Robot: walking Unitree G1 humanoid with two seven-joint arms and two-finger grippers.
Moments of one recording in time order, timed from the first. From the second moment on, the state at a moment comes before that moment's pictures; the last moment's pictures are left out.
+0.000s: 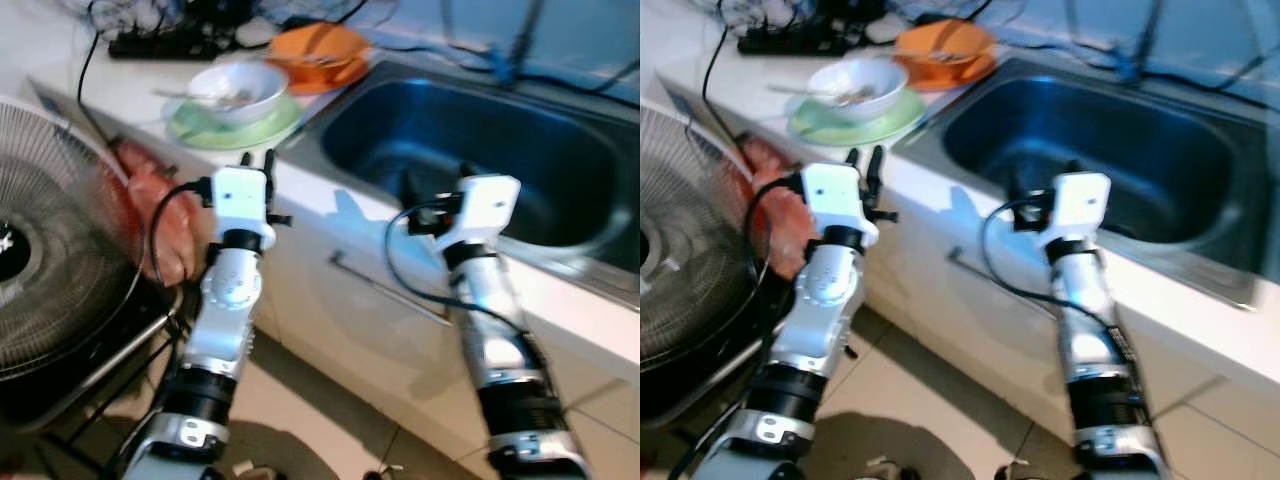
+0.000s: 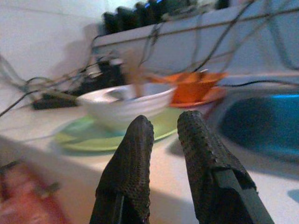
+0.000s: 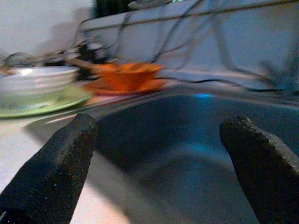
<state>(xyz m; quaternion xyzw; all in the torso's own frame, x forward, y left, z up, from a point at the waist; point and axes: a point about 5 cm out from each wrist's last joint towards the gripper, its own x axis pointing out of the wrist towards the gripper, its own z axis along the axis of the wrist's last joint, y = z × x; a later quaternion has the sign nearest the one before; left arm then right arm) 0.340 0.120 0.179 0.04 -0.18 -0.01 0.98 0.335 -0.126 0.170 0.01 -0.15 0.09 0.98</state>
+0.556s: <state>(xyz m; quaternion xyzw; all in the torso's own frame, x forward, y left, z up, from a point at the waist) 0.341 0.125 0.179 0.04 -0.17 0.00 0.98 0.335 -0.122 0.175 0.01 -0.16 0.10 0.98</state>
